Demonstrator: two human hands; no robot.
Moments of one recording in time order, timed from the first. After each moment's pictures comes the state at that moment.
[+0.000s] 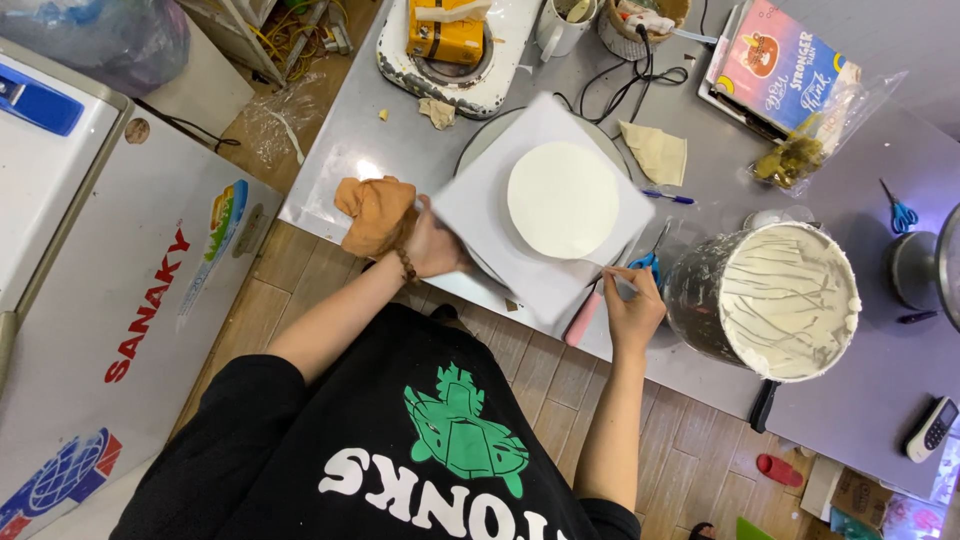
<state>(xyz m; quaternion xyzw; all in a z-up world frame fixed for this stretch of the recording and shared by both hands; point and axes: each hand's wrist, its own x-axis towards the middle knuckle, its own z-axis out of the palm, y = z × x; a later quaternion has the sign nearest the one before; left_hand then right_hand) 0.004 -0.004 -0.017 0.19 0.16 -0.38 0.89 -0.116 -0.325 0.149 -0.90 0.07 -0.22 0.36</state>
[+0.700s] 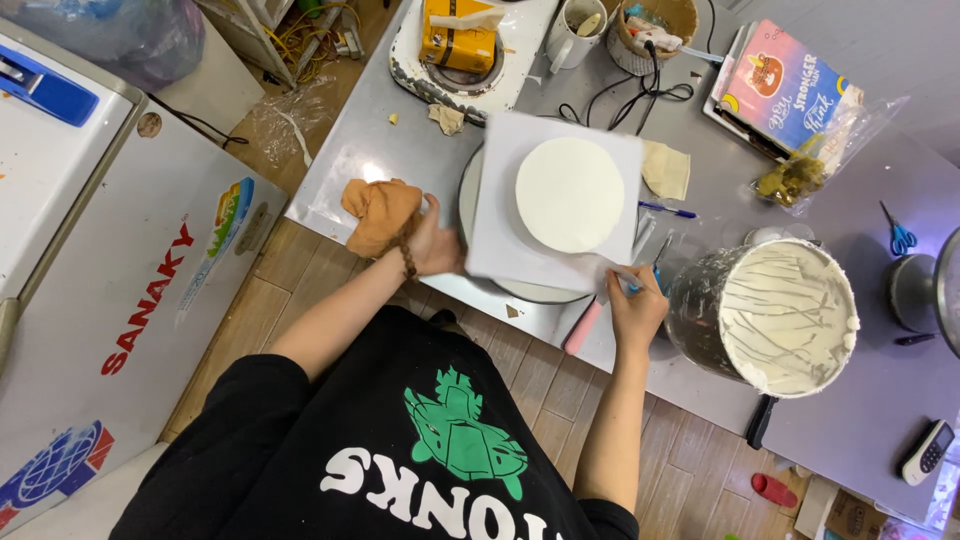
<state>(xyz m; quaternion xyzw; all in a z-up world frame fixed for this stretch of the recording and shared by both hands) 0.009 0.001 0.002 0.23 0.12 -0.41 0.87 -0.099 -0.326 0.155 -0.91 0.10 -0.17 0.37</state>
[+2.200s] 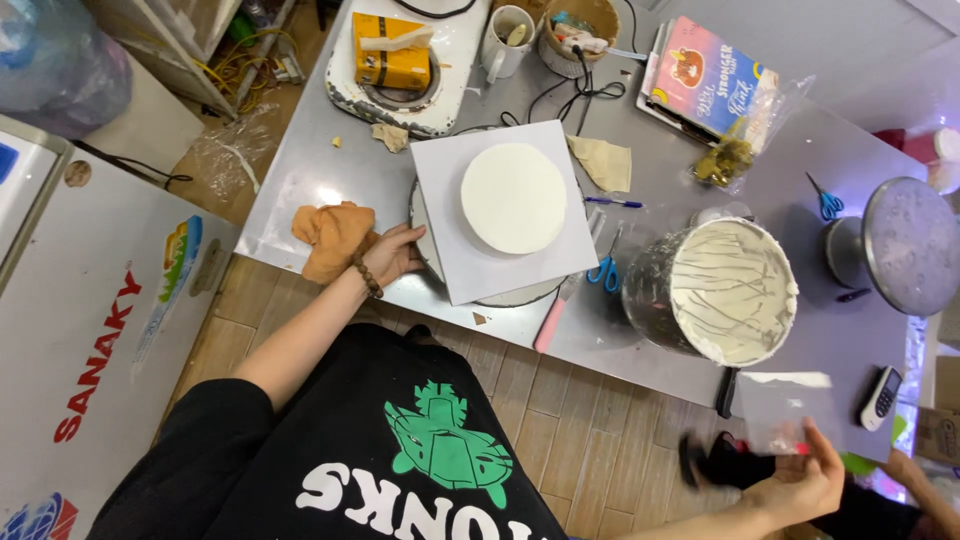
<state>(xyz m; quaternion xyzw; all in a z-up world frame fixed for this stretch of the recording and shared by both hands) 0.012 0.004 0.006 0.36 0.09 -0.37 0.85 -0.354 -0.575 0.175 -0.66 0.24 -0.48 0.53</state>
